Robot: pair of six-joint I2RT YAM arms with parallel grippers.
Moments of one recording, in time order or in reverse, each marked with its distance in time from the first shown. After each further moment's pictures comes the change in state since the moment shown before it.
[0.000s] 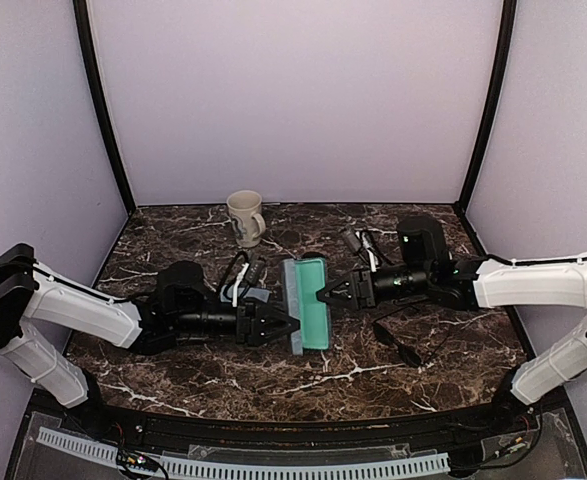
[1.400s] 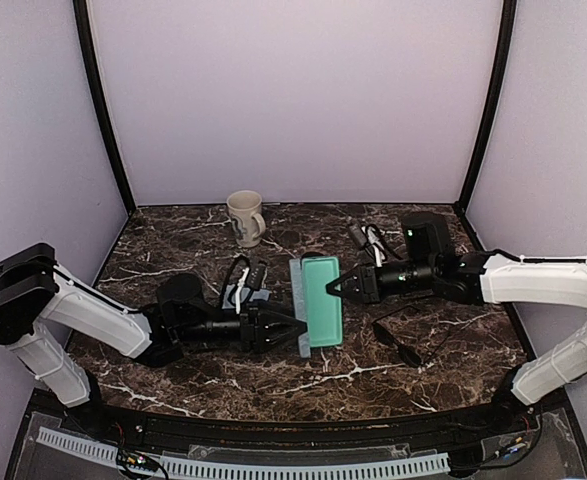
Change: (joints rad) left arm -0.048 0.092 -0.038 0.279 -0.046 -0.027; right arm -0.027 -0.036 0.022 -0.102 0.075 -0.077
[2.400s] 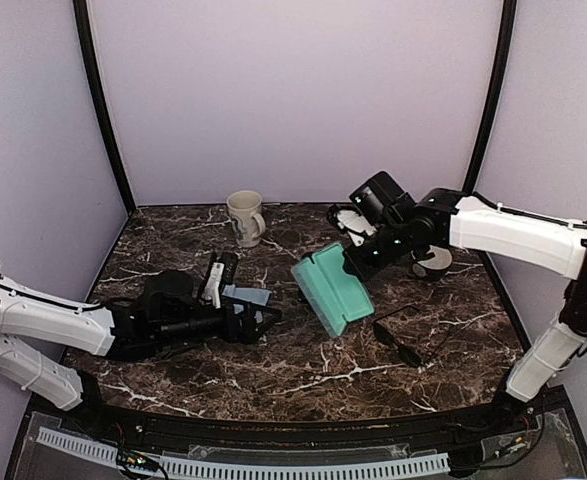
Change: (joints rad) left arm -0.002 -0.290 -0.022 -0.567 -0.452 0.087; right arm 0.089 0.247 0.578 -0.811 0.642 -0.330
